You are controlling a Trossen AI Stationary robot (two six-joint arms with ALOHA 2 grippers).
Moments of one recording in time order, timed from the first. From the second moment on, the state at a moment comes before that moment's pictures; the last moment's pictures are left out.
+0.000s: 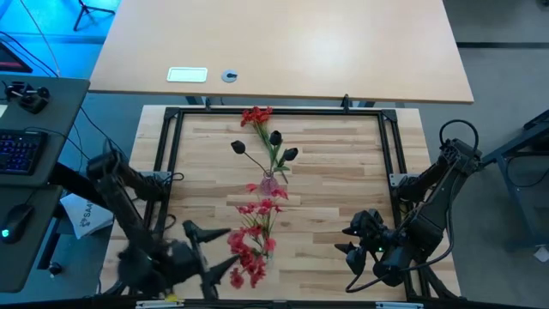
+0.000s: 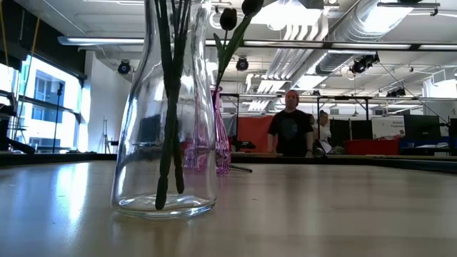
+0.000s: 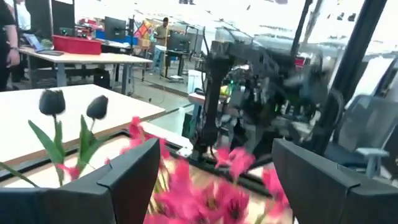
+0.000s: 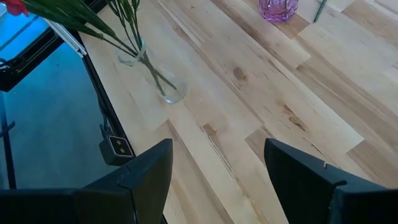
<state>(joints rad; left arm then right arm) -1.00 1.64 1.27 0.76 -1.47 0.17 0.89 1.48 1.41 -1.07 0.62 1.46</state>
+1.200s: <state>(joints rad) -0.44 0.89 0.39 0.36 -0.83 -0.94 0.51 1.62 1.41 -1.11 0.54 1.22</state>
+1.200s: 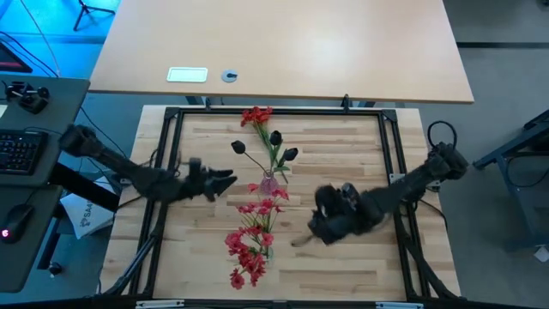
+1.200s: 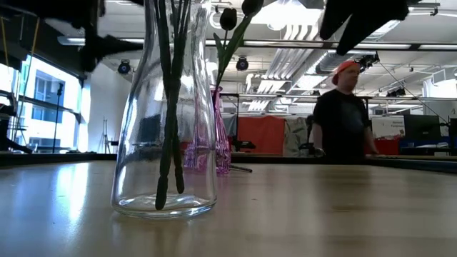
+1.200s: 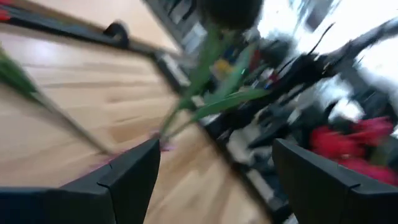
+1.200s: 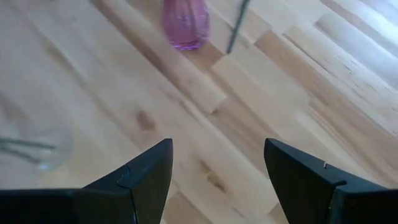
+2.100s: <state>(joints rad) 0.54 0.57 0.39 0.01 0.22 -0.71 -0.09 1.51 0.74 -0.05 0.15 1.10</state>
